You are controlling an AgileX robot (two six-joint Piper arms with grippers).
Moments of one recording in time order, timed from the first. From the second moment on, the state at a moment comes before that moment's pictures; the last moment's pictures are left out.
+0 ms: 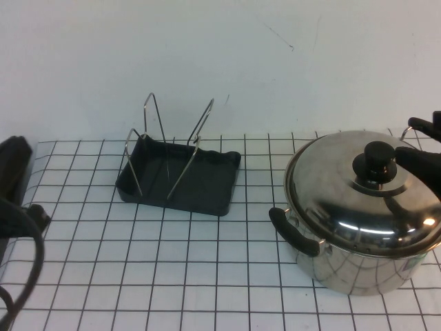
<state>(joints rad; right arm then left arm) -0.06 1.22 -0.66 1.71 0.70 -2.14 -0.10 0.83 -0.39 0.58 -0.48 -0.75</state>
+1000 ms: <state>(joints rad) -0.06 1.61 -0.82 1.71 0.87 -2.28 -0.10 0.97 -0.39 0.81 -0.76 -1.01</state>
